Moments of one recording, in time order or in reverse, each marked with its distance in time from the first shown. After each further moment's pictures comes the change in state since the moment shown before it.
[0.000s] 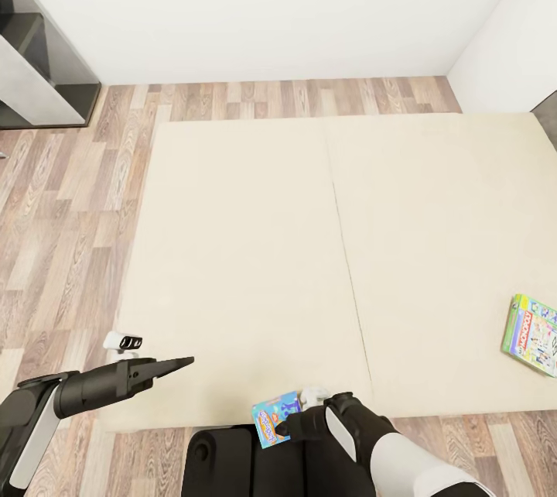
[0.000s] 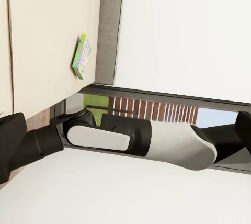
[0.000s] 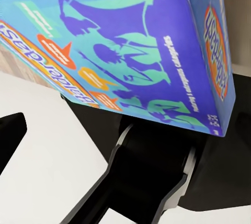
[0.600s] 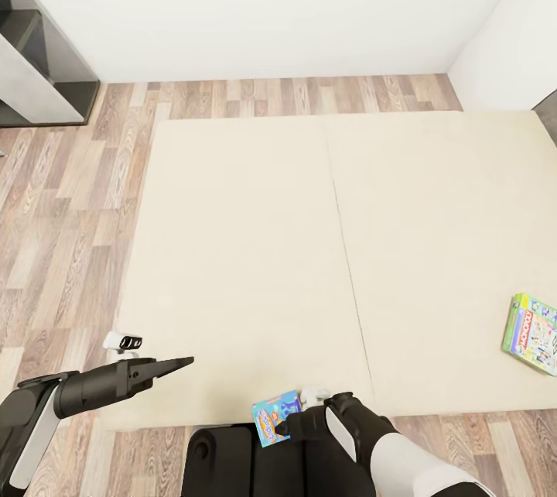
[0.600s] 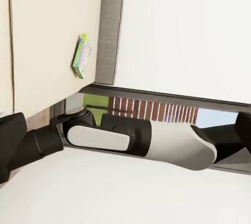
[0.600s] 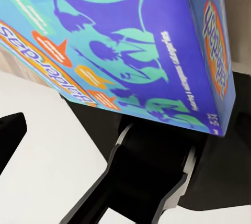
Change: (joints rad) left arm 0.000 0.000 0.001 0.000 0.000 0.000 0.000; right arm 0.000 -0.001 0.000 0.000 0.002 -0.004 0.001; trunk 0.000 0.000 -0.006
